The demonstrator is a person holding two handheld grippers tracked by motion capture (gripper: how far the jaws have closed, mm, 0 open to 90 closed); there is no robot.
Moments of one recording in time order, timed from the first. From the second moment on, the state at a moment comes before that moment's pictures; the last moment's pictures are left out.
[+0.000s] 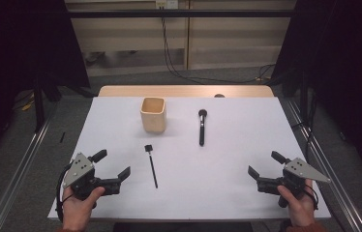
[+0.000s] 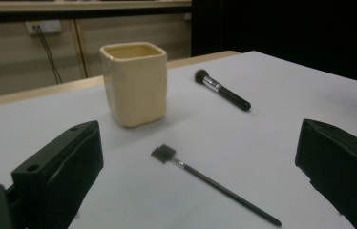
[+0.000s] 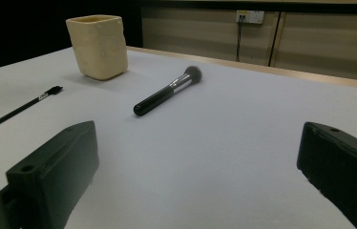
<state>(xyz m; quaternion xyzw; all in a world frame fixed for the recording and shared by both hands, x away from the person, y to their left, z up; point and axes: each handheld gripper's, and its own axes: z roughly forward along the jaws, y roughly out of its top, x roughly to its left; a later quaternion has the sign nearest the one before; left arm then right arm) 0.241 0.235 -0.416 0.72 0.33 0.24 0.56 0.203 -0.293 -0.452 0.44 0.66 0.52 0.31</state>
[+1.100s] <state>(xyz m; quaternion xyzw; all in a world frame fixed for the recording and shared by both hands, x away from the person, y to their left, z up) 0.288 0.192 -0.409 0.74 0.33 0.20 0.55 0.203 -0.290 -0.453 0.44 0.67 0.52 0.30</state>
